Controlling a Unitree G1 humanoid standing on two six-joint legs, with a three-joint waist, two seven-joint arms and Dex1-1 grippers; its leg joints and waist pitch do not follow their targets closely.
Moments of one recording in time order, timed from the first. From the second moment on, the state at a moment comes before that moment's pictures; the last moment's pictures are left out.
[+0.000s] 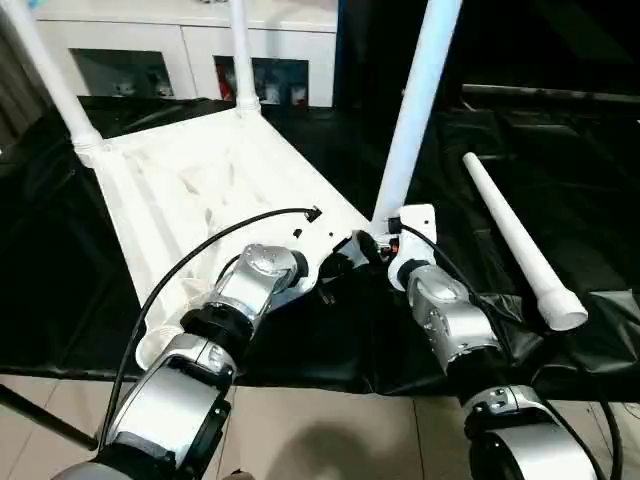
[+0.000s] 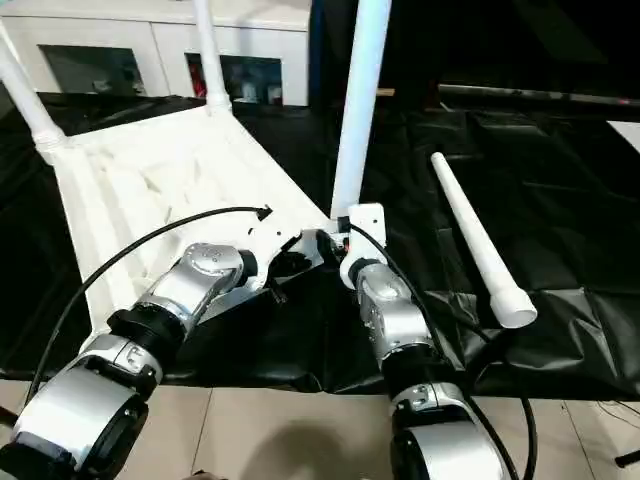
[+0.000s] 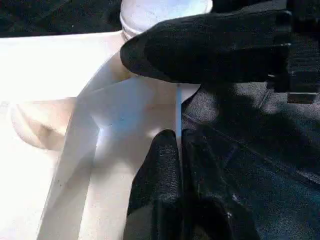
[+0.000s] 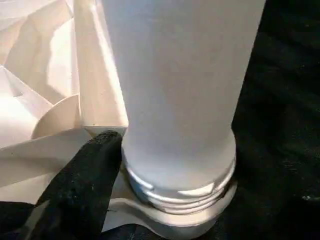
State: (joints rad) left arm -0.82 0.07 -0.23 0.92 0.12 0.15 -0.67; right arm -0.62 -0.02 -0.05 0.76 0.07 0.10 0.15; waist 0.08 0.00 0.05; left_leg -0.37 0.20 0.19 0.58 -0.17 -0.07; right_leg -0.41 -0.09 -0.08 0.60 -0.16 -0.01
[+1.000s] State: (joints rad) left arm -0.60 0.54 0.08 0.41 0.25 0.28 -0.25; right arm -0.31 -0.28 0.17 0.20 0.13 0.34 0.65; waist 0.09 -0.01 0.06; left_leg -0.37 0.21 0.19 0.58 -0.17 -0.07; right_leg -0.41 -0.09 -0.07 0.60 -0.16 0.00
